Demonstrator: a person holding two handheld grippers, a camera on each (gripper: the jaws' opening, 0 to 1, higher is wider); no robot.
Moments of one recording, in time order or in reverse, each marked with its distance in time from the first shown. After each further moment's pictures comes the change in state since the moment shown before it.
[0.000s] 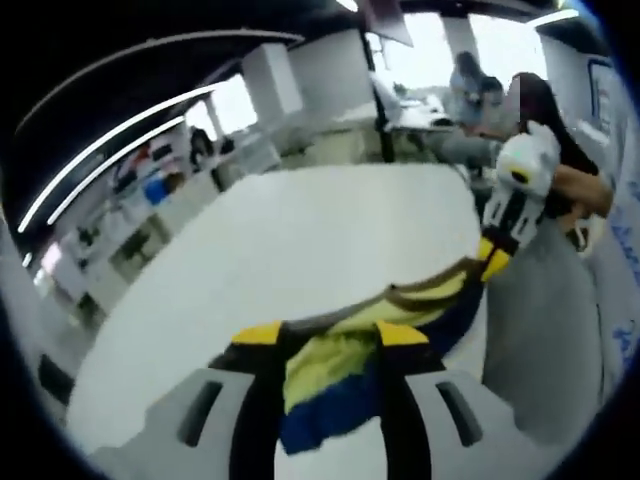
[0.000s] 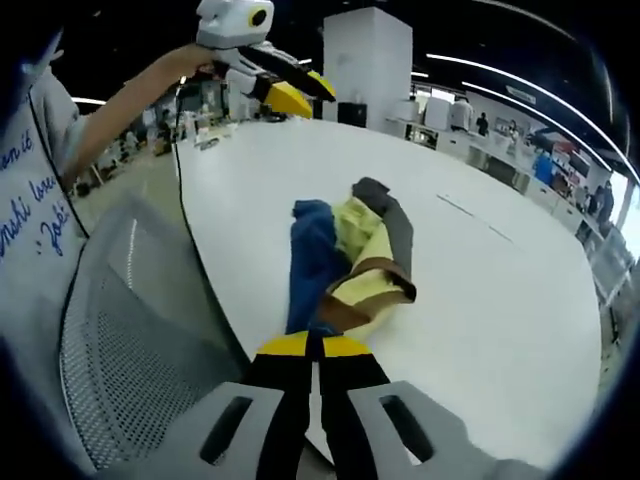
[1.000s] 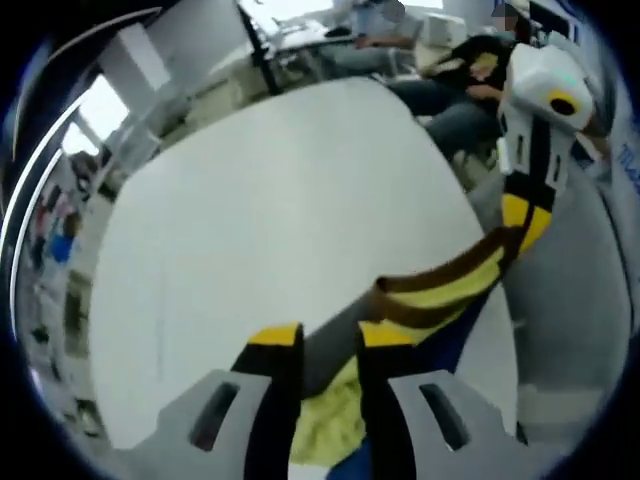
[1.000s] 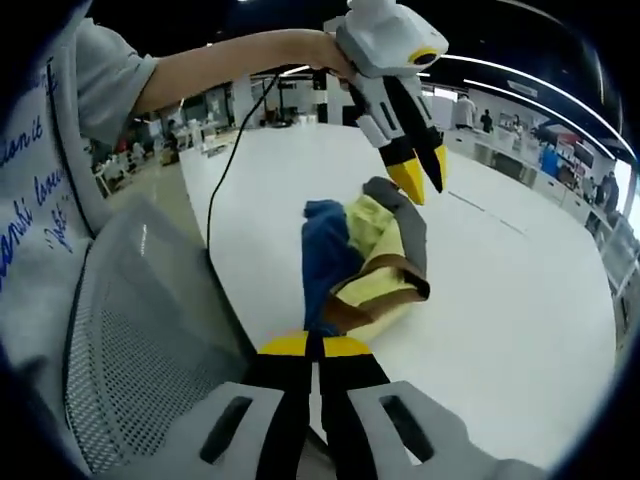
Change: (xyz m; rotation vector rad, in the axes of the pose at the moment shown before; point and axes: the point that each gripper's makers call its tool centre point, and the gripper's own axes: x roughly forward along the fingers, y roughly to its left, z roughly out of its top) left arm 0.139 -0.047 -0.001 0.369 0.297 -0.392; right arm 0.009 0.009 -0.006 0.047 -0.036 0.054
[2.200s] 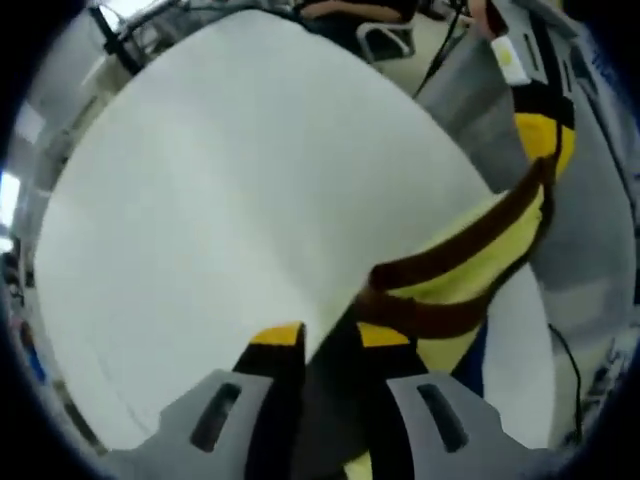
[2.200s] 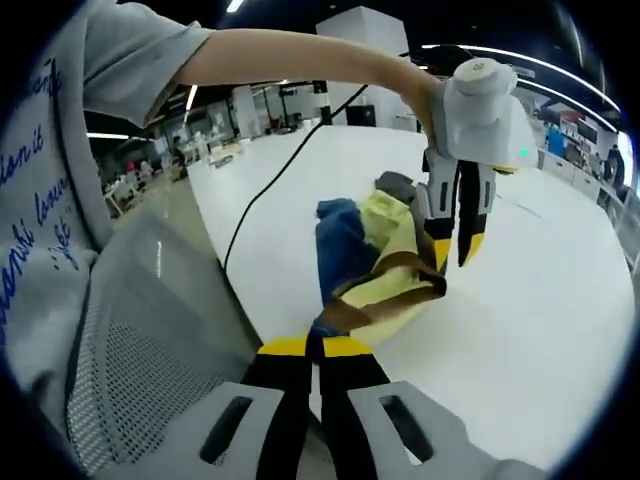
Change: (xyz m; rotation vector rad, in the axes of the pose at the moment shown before) left arm 0.092 -0.016 -0.028 0.360 0.220 -0.358; right arm 0.015 0.008 -0.007 0.070 -0.020 0.067
